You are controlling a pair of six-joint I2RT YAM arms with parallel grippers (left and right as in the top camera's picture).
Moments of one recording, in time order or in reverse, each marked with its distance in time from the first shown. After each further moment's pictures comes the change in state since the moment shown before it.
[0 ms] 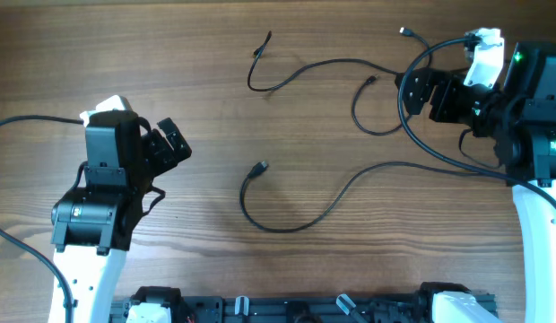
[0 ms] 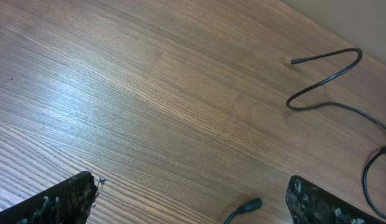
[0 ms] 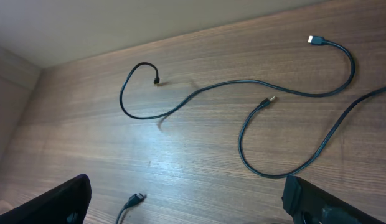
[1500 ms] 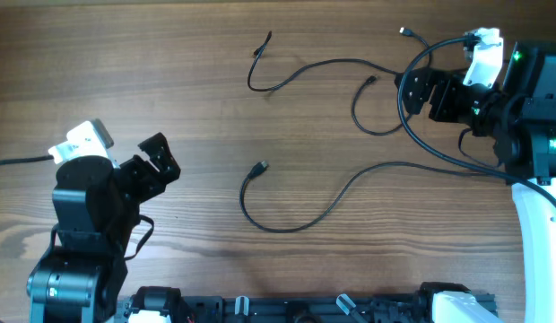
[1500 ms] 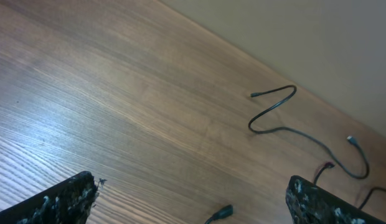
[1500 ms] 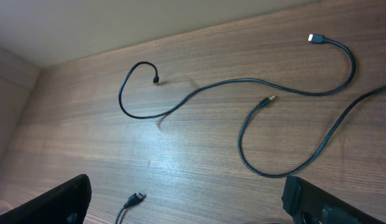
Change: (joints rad) left arm -0.006 -0.253 0.000 -0.030 0.000 -0.028; right arm 0.000 0.006 0.000 0.000 0.000 0.000
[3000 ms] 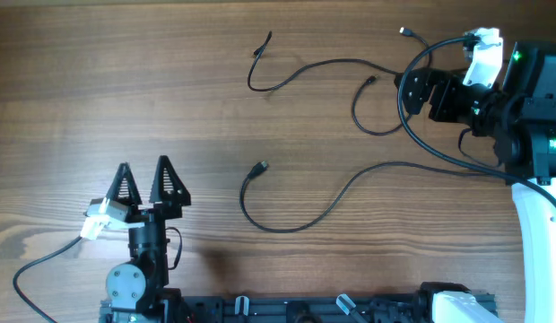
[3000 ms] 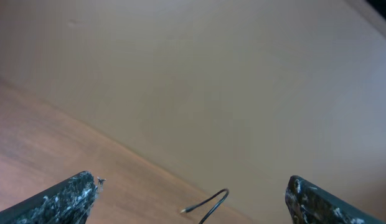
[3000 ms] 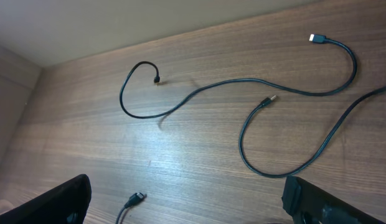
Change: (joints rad) left arm 0.000 -0.733 -1.028 1.129 -0.027 -0.021; right arm 0.000 0.000 0.000 0.000 -0.003 0.000
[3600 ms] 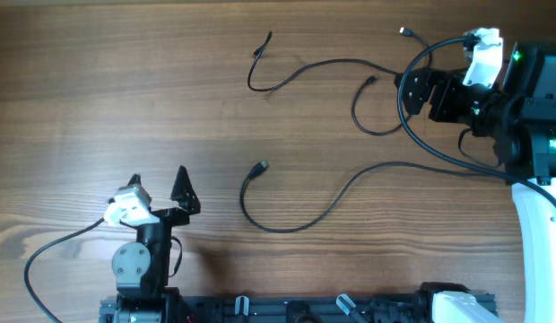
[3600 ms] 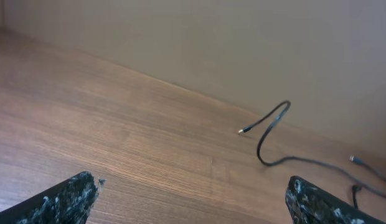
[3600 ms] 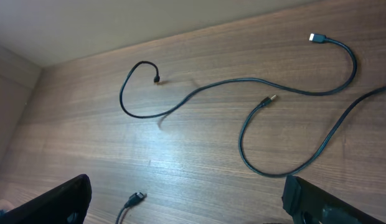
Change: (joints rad) left arm 0.080 -0.003 -0.006 -0.310 0.131 0.237; right arm 0.000 0.000 0.000 0.000 0.000 0.000
